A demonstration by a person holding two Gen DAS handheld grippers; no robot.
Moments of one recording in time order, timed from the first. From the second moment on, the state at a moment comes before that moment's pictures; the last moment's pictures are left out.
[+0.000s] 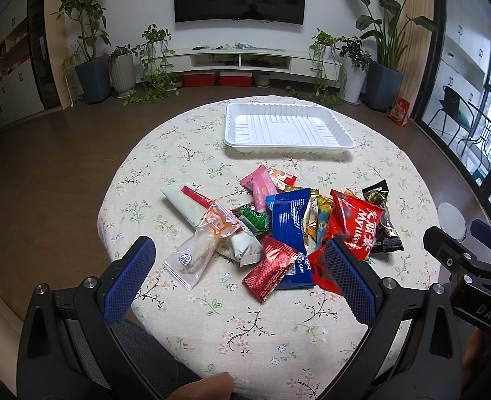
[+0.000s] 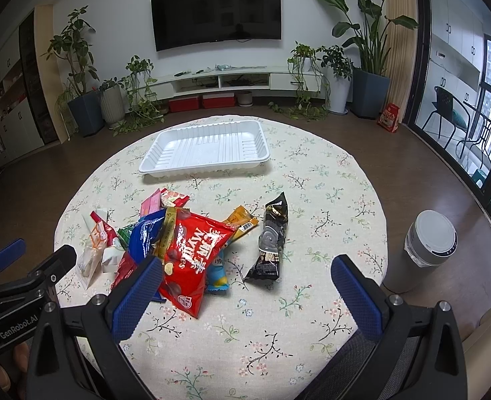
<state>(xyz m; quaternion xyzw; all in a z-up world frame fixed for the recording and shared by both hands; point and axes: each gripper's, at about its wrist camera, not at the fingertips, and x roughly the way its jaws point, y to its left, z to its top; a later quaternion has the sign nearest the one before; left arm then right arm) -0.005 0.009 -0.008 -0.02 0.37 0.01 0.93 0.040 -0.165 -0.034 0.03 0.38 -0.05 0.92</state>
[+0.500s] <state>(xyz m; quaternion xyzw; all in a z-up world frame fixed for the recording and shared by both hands) 0.002 0.115 -0.076 -0.13 0.48 0.02 0.87 0.047 -0.200 -0.043 0.06 0.37 0.03 0.93</state>
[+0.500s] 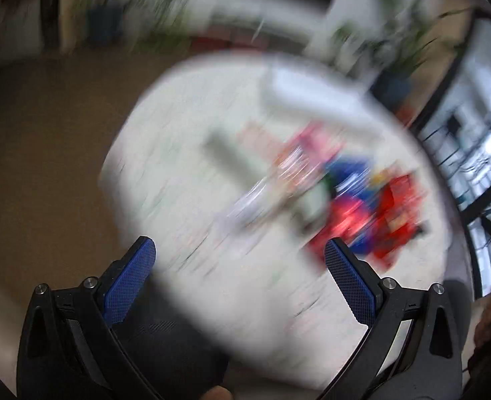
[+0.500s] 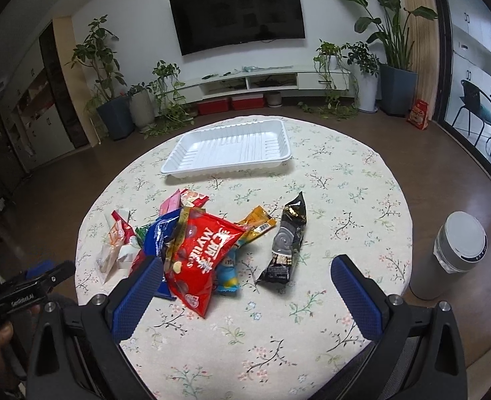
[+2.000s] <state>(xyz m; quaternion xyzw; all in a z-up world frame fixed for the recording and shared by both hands) 0.116 0.077 -0.112 0.03 0.52 -0.17 0.84 0.154 -0.233 -0.106 0.03 0.49 0.04 0.87</state>
